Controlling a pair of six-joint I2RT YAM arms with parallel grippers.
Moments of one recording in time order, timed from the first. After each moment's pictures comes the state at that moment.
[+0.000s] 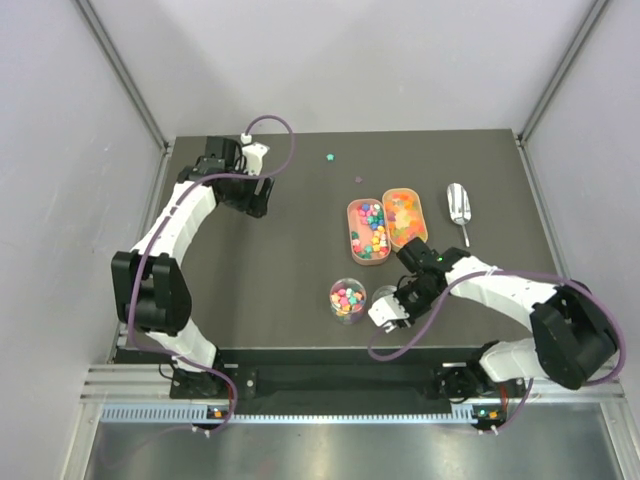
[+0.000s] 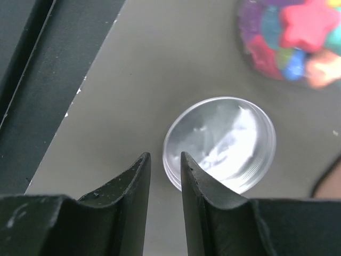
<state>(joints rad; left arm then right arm) -0.14 1.66 1.44 -0.70 0.19 0.27 0.63 1.32 0.70 -0.79 -0.47 -1.53</state>
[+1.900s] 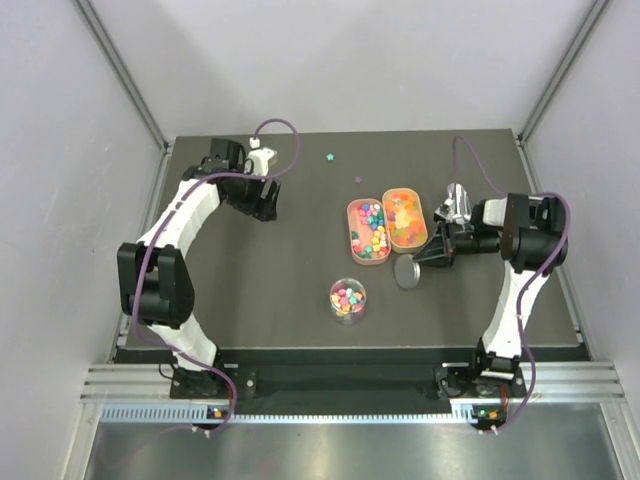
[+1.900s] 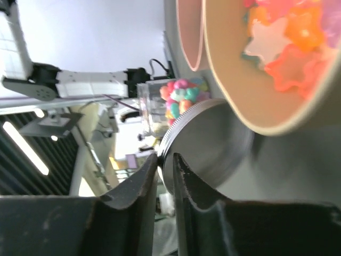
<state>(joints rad) -0.15 1.71 1.44 -0.71 0.35 0.29 -0.13 2.15 1.19 -1.24 -1.40 -0.61</state>
